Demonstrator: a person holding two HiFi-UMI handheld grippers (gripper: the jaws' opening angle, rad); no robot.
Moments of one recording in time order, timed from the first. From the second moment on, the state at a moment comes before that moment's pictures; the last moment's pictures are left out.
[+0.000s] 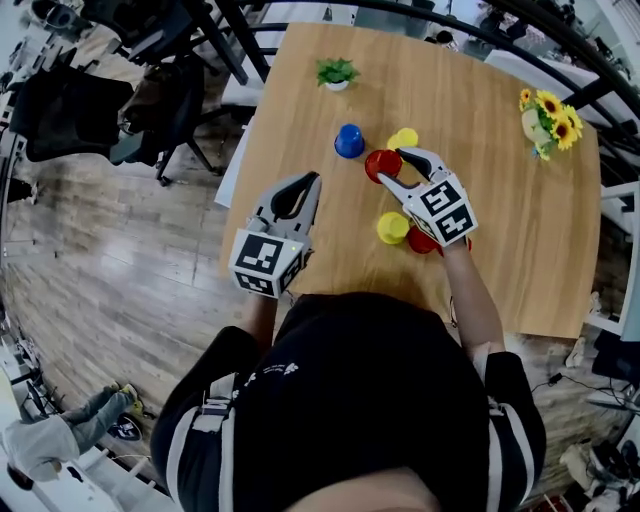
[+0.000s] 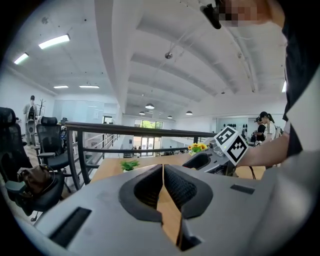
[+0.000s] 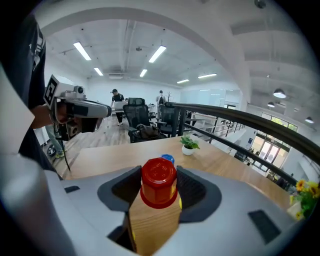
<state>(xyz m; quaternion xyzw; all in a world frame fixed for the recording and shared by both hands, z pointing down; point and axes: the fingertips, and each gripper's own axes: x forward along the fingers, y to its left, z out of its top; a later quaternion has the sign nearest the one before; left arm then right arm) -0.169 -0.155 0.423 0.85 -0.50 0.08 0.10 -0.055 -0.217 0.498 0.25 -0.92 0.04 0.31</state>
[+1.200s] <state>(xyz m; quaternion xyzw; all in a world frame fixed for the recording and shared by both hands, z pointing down) -0.072 -0.121 0.418 0.90 -0.41 0.10 0.08 0.034 -0.097 0.482 0.25 -0.91 0.07 0.34</state>
